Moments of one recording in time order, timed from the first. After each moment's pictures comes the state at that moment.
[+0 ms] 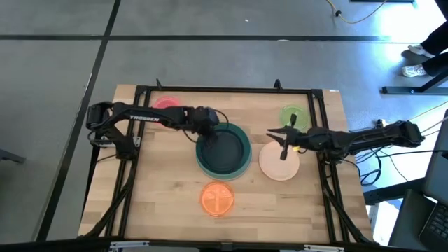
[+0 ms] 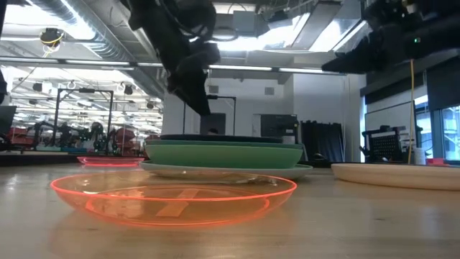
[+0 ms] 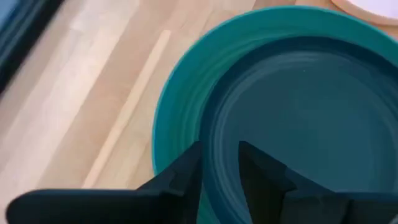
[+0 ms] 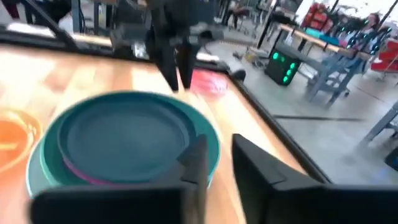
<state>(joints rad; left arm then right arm) 0.18 1.60 1.11 -0.48 -0.18 -0.17 0.08 0.74 0.29 0.26 0.37 -0.18</state>
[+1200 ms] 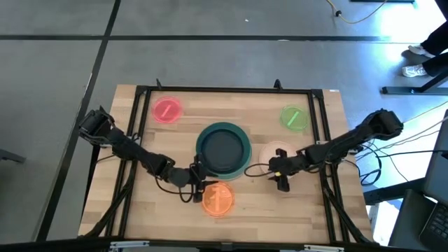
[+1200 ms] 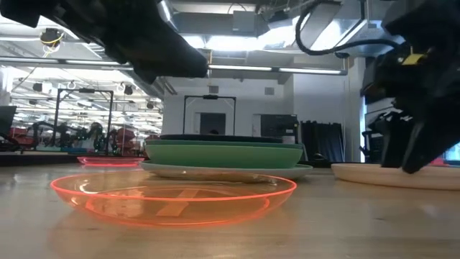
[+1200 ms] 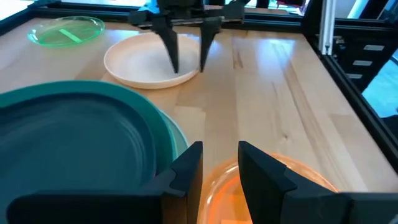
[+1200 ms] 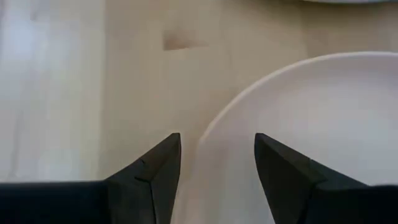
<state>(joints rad) -0.46 1.58 0.70 0.43 -0.48 -0.29 0.37 1.28 0.44 -0.14 0.06 0.42</state>
